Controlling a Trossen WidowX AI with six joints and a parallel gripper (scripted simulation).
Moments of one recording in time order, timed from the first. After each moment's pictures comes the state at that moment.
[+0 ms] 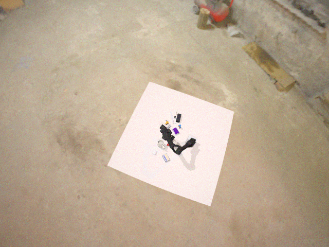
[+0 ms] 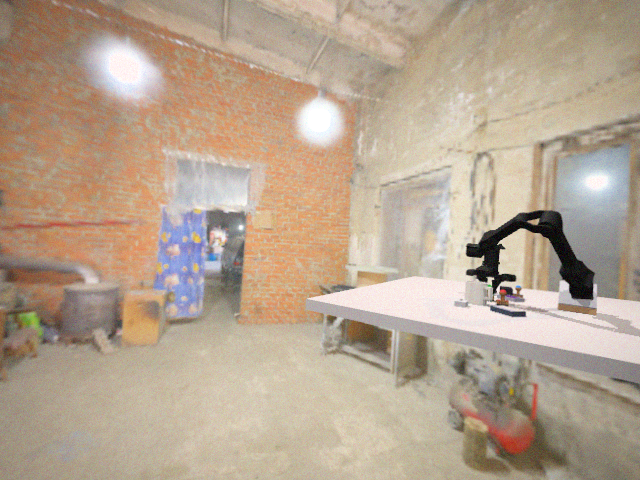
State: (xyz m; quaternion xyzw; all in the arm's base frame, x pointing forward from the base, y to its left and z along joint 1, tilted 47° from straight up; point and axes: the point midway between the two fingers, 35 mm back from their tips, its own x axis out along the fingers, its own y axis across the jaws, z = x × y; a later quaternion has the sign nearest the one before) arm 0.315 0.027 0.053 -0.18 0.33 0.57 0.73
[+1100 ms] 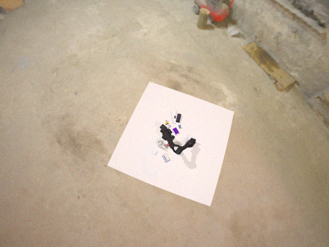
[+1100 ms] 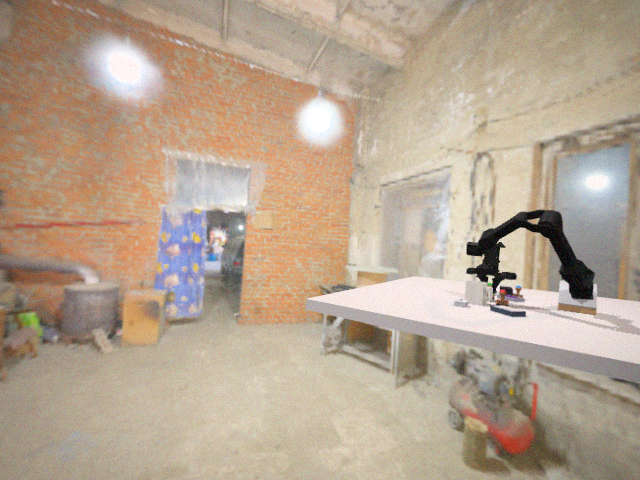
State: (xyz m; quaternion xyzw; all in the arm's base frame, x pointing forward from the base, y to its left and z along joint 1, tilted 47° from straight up) arm 0.313 0.021 0.058 -0.17 0.33 0.57 0.73
